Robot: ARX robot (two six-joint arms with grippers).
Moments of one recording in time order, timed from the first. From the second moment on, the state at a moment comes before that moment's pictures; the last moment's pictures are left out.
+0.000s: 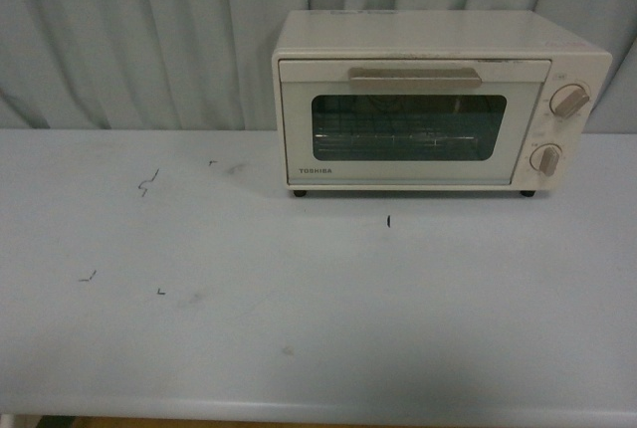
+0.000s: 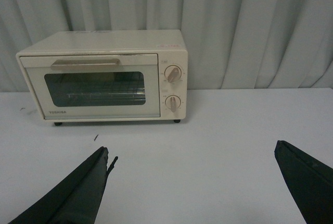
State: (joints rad) left arm 0.00 0.01 0.01 0.00 0.00 -0.01; right arm 0.00 0.00 0.01 0.00 0.00 -0.01
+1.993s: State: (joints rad) left arm 0.00 0.01 0.01 0.00 0.00 -0.01; right arm 0.00 0.00 0.01 0.00 0.00 -0.01
